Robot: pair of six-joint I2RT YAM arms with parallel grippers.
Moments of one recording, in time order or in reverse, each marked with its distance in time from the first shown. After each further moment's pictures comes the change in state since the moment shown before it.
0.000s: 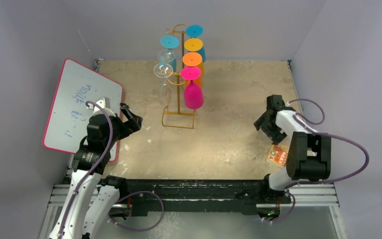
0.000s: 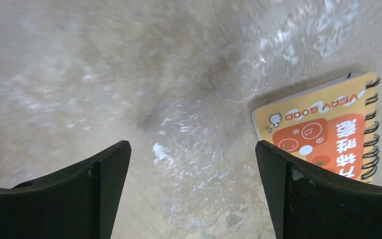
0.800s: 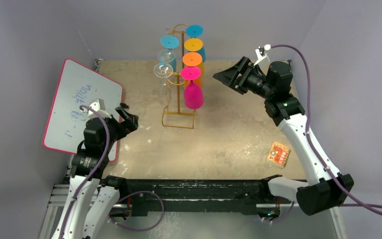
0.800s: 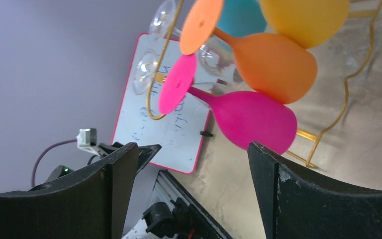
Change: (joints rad) left arm 0.000 -0.054 0.000 0.000 -0.065 -0.014; right arm 0.320 -0.349 0.386 0.477 -0.812 0.024
